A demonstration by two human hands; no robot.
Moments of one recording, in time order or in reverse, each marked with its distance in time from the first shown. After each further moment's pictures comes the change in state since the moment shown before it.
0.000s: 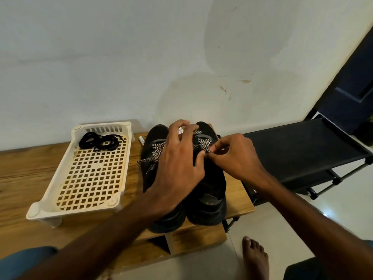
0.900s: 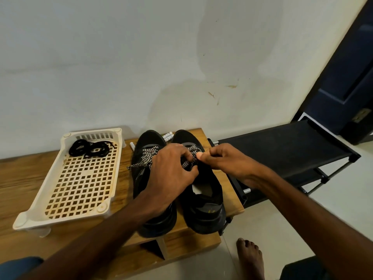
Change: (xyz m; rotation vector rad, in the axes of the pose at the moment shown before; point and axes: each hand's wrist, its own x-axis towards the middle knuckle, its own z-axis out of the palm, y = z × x) left_hand -0.001 0.001 0.008 0.018 -0.095 -0.115; right_hand 0.002 0.018 -0.021 0.445 -0.488 0.117
